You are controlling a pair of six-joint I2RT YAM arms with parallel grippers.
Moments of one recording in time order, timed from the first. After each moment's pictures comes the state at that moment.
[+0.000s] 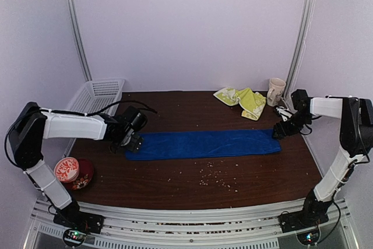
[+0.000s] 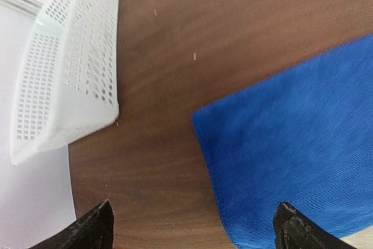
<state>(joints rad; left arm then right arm) -0.68 1.65 0.96 -0.42 -0.67 -0.16 -0.06 1.69 1.10 -0.60 -0.19 -0.35</state>
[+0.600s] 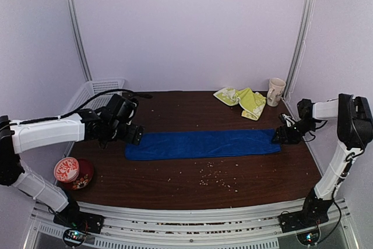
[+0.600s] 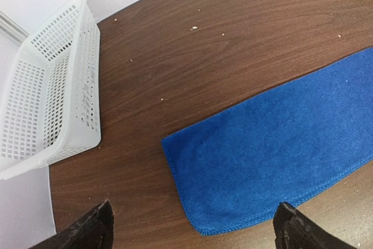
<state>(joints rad) -0.71 1.39 0.96 -0.42 -0.50 -0.18 -0.18 1.79 1.06 -0.58 -0.45 -0.19</state>
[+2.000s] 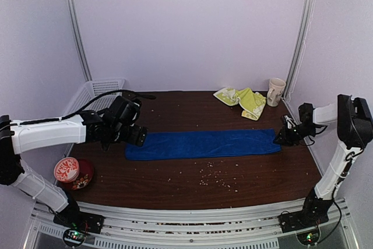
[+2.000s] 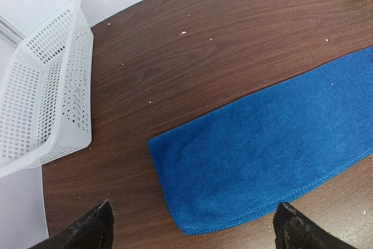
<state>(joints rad) -0.77 1.39 0.96 -0.42 -0.52 -0.23 -0.20 1.80 0.98 -0.42 -0.54 -0.04</state>
